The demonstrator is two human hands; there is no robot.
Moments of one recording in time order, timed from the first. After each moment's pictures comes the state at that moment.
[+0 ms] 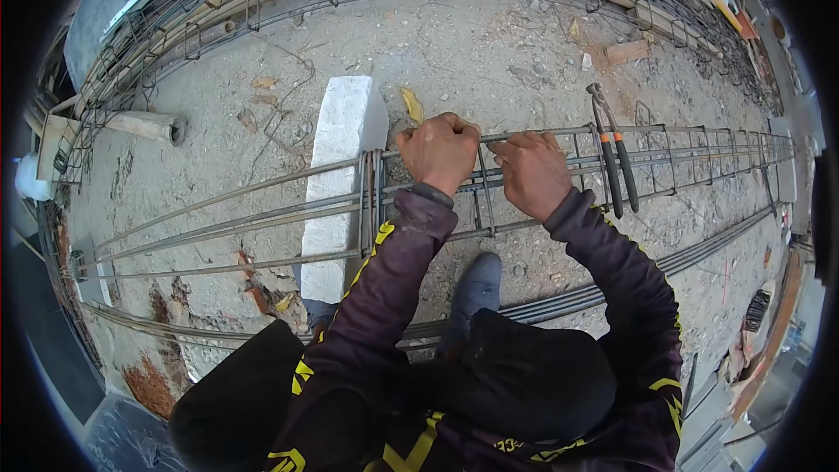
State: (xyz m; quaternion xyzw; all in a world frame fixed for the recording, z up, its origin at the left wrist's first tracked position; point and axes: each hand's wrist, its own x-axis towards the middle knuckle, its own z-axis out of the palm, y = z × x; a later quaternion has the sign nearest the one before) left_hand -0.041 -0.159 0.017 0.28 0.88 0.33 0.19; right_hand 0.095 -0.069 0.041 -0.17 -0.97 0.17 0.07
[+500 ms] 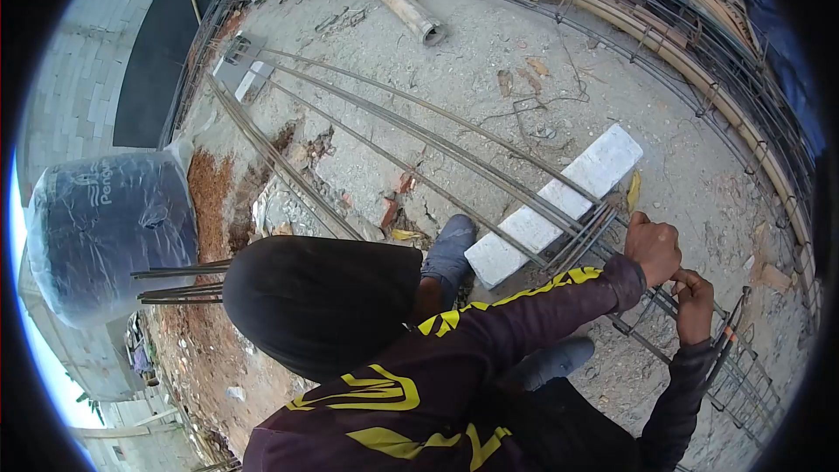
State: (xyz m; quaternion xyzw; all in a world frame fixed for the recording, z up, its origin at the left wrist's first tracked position) left_hand -0.037 -0.159 0.008 0.25 0.86 0.41 0.16; right_hand 0.086 -0.034 0.012 -0.22 -0.80 0.55 0.01
